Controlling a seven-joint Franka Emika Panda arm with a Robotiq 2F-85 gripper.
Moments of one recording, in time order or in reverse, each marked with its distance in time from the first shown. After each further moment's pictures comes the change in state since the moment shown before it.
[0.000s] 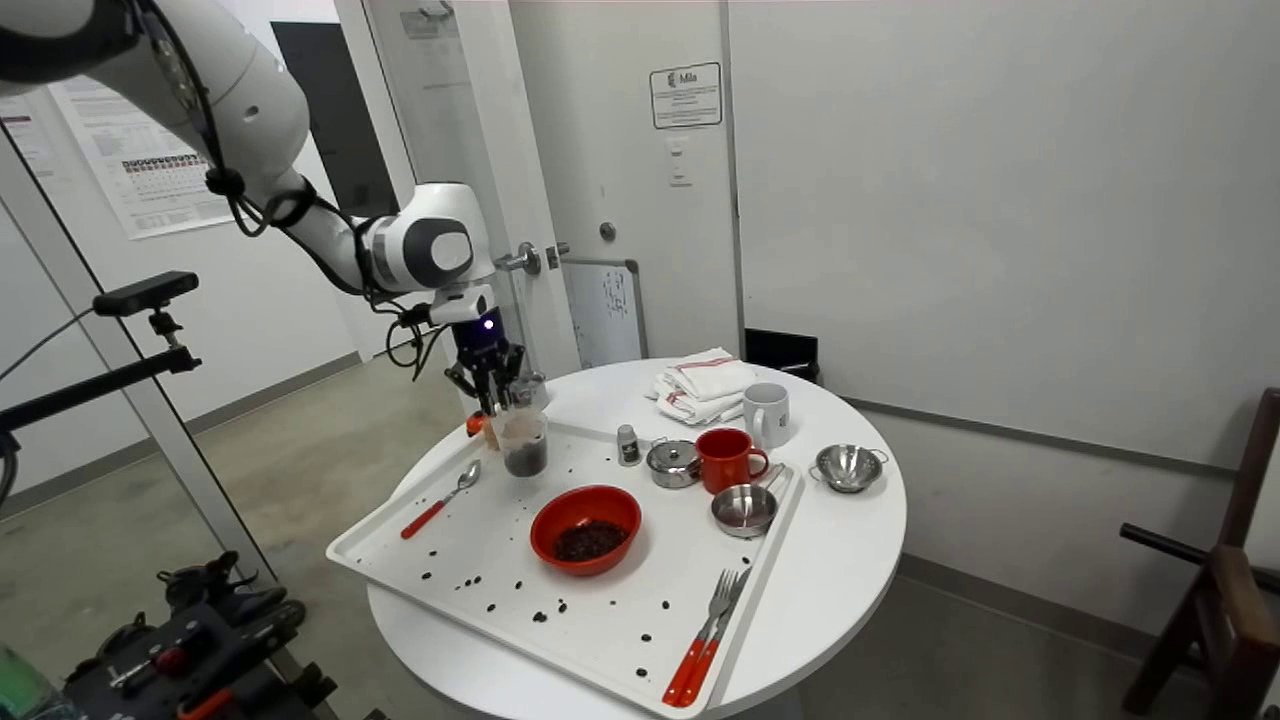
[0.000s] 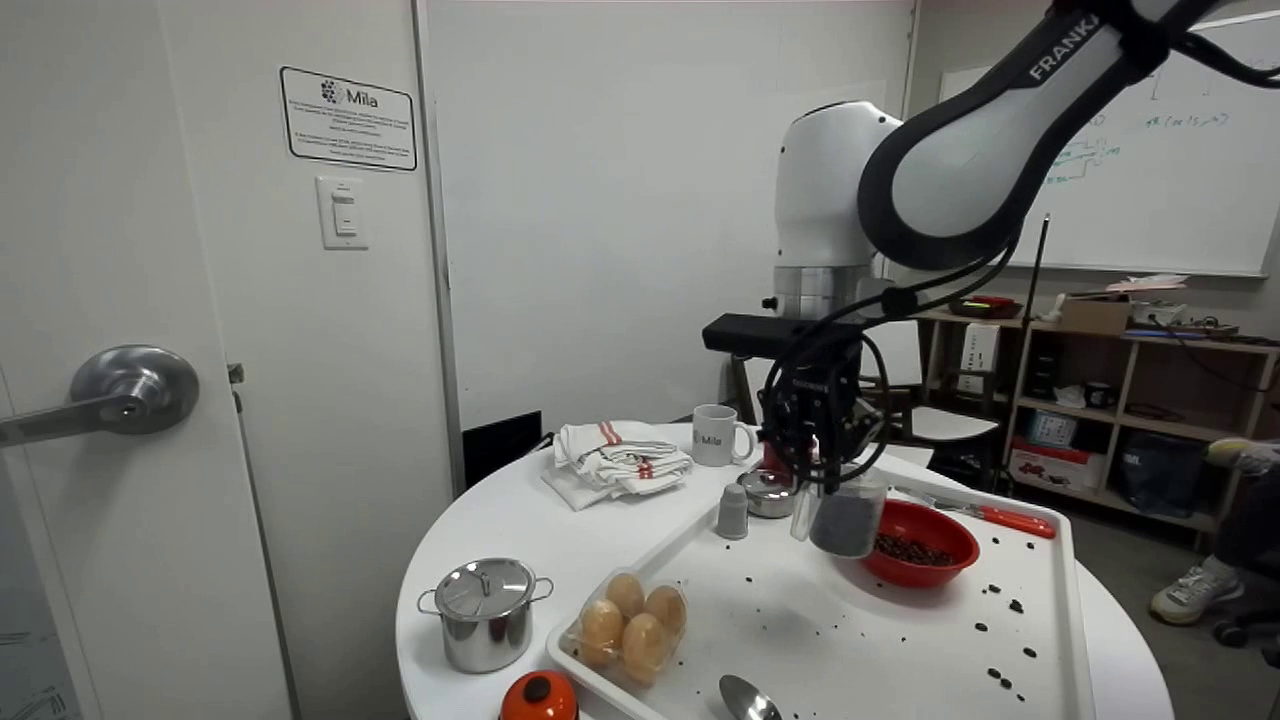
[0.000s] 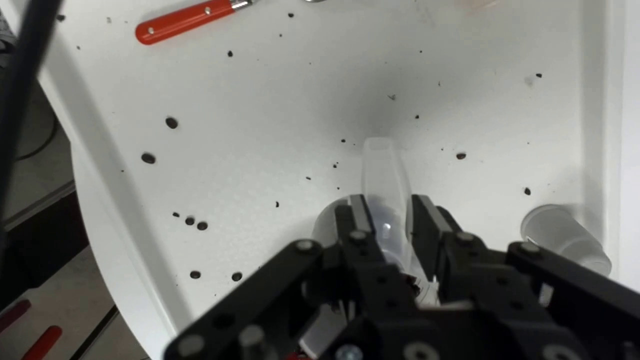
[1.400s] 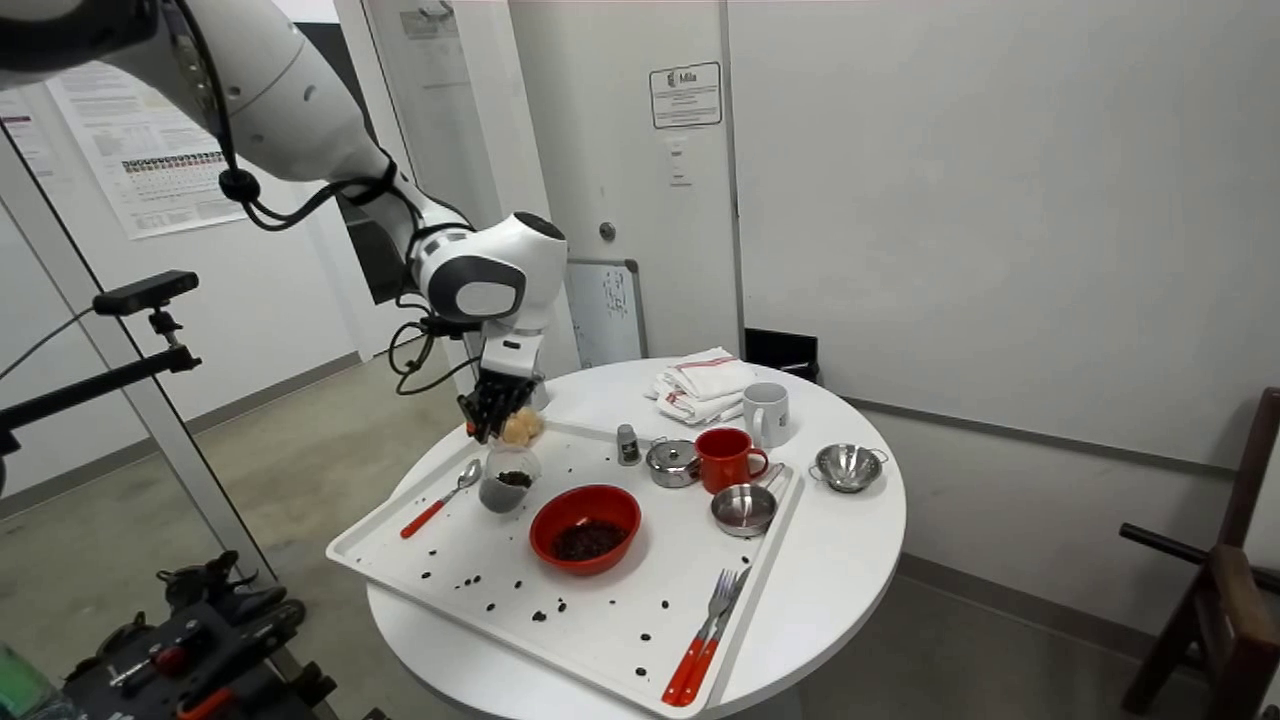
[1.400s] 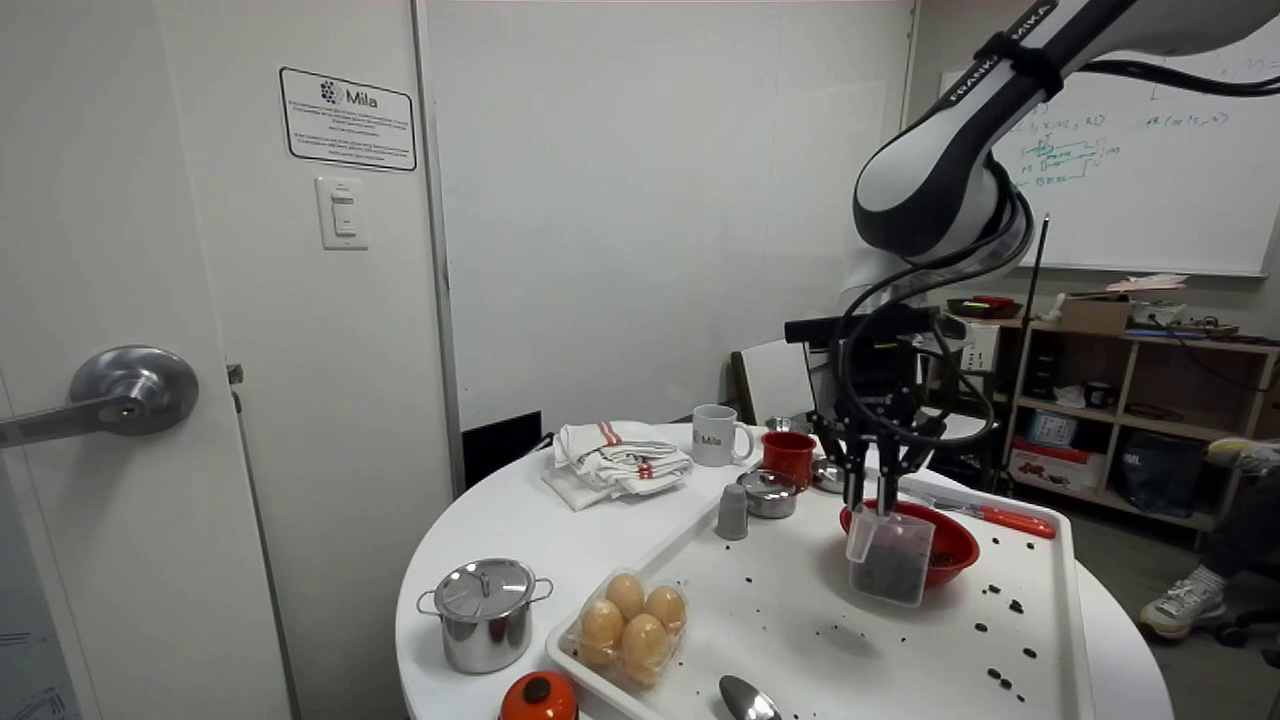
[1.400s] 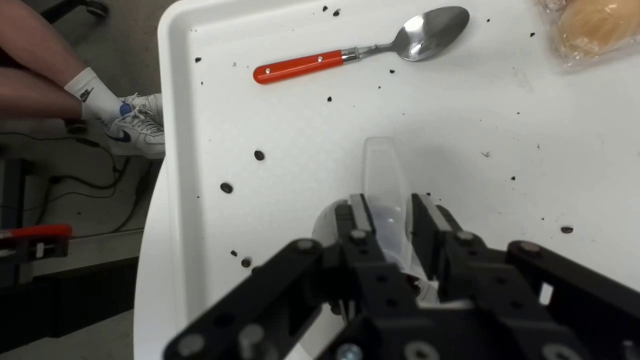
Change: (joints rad) arm -0.220 -0.002 0.047 -0.082 0.557 -0.120 -0.693
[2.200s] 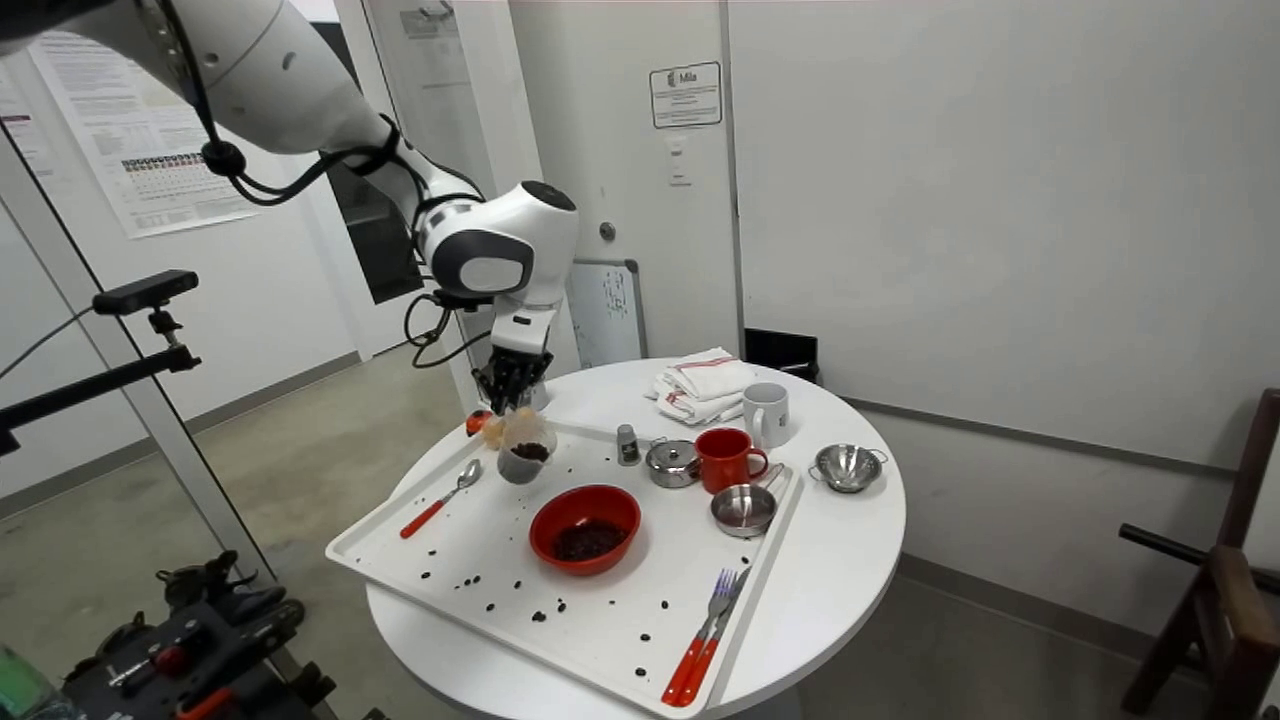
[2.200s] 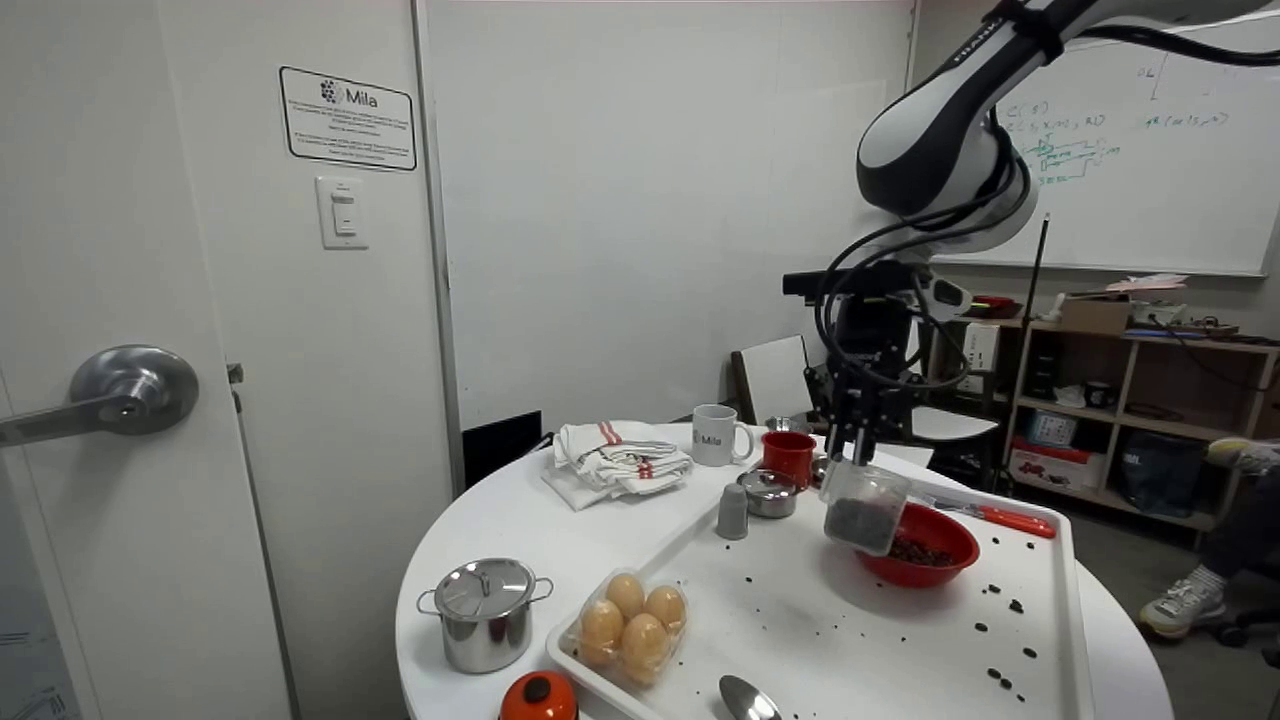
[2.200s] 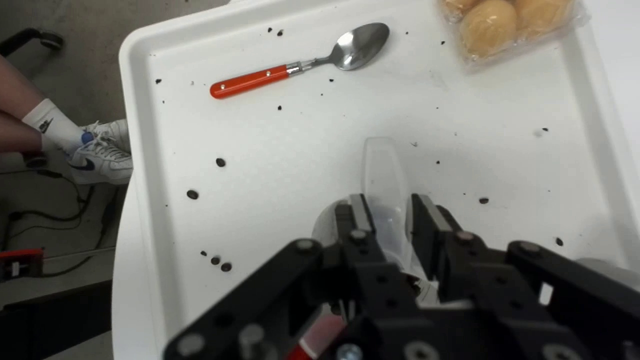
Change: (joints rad) arm -0.014 -0.055 -0.032 0.013 0.075 0.007 -0.005
